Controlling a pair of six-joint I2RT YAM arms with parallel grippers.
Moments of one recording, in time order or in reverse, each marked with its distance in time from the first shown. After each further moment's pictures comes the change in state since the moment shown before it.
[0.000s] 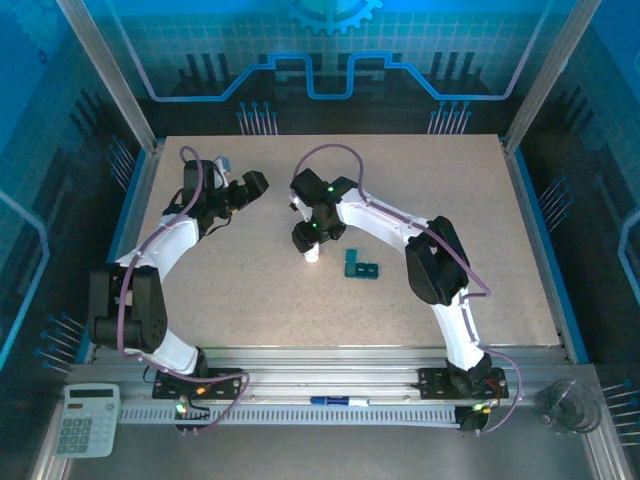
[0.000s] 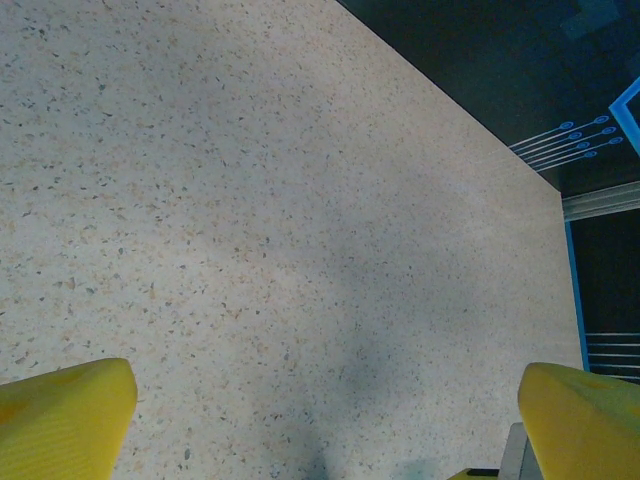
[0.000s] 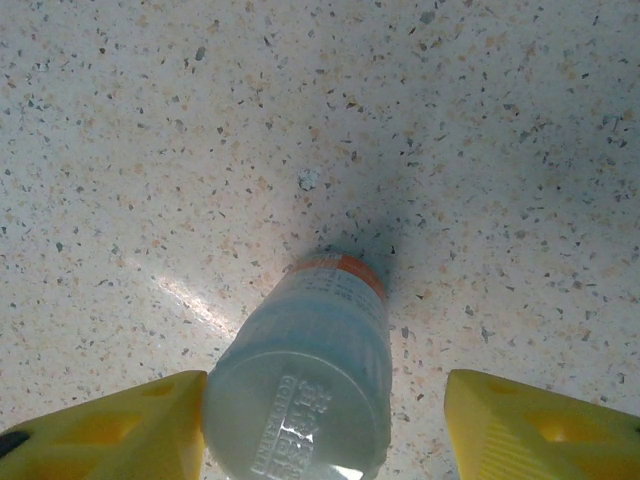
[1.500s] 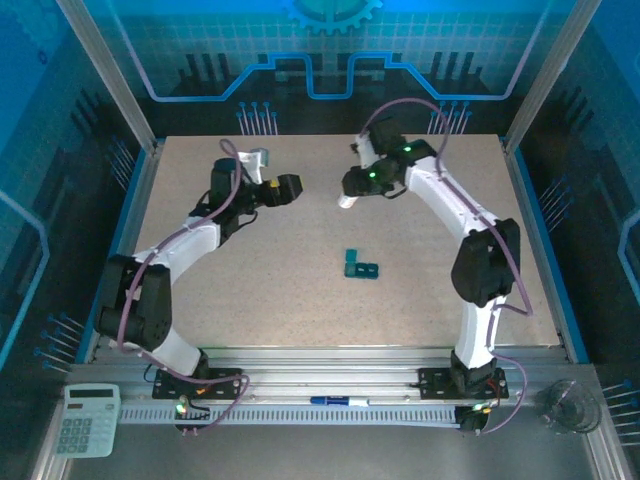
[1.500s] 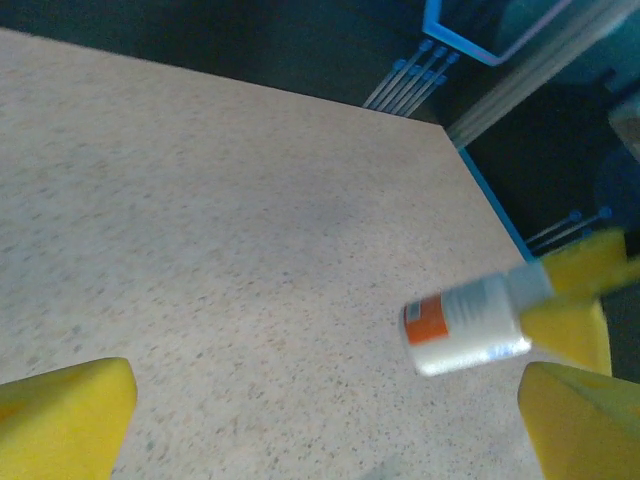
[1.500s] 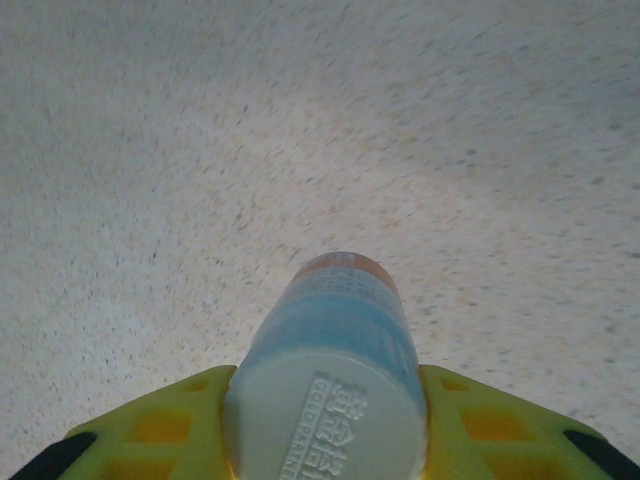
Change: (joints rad) left arm -0.206 0.048 -0.011 0.300 0.040 0.220; right arm -0.370 -0.219 -0.021 0.056 -0.198 0.030
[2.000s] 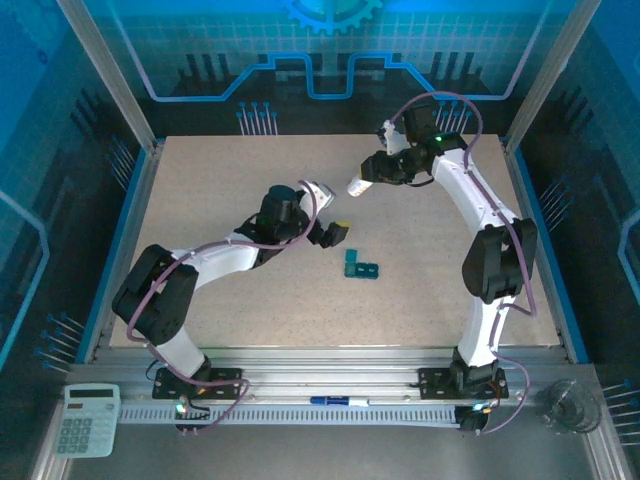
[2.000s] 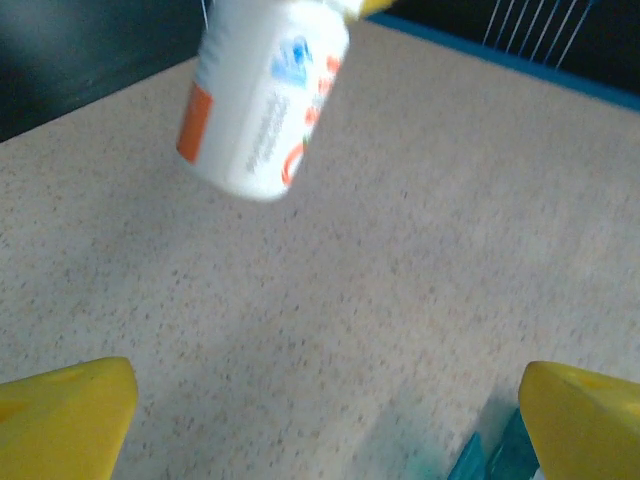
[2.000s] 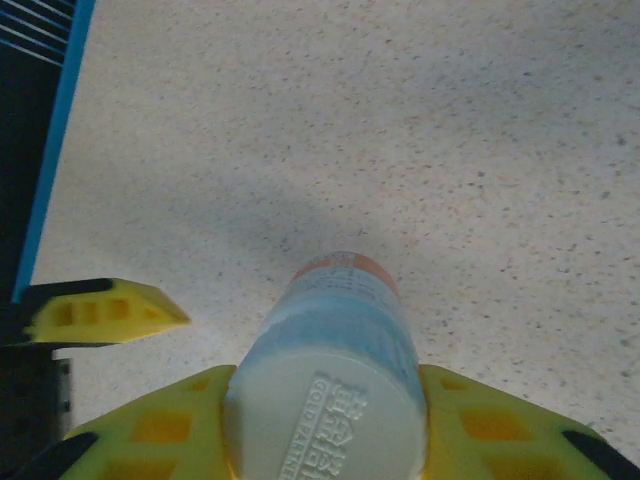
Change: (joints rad) left arm -0.282 0.073 -0.093 0.138 -0.119 0.546; right arm -0.132 -0.003 0.015 0.005 -0.266 0.004
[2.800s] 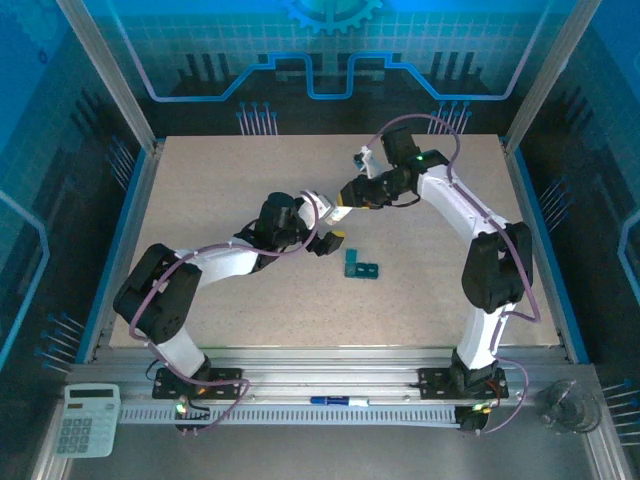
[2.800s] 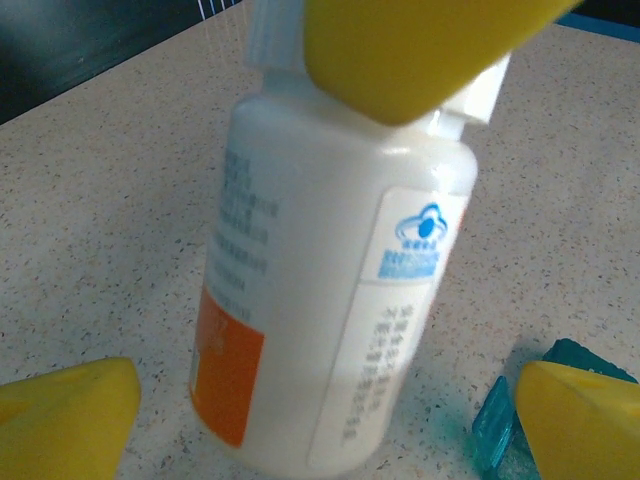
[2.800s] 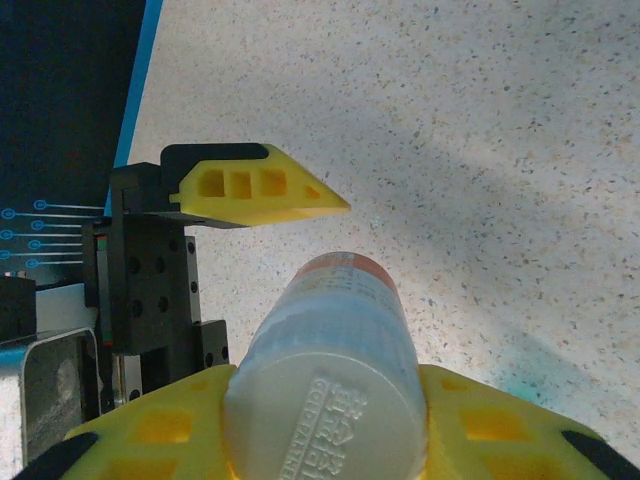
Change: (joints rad) left arm 0.003 0.009 -0.039 0.014 0.002 0.071; right arm 0.106 -0.066 -0.193 0.061 -0.157 0.015
